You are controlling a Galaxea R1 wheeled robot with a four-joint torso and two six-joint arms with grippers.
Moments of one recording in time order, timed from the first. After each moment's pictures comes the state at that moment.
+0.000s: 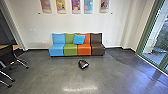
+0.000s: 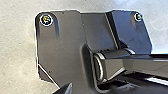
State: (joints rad) left arm 1.51 2.99 -2.66 -0.06 -0.10 0.15; right arm -1.64 2.91 -2.47 0.00 0.19 0.12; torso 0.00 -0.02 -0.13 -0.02
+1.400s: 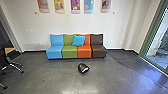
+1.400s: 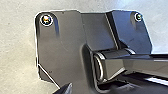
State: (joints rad) left arm 1.51 2.99 -2.66 -0.06 -0.10 0.15; right arm -1.64 2.92 -2.49 0.00 0.19 0.12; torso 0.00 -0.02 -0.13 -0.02
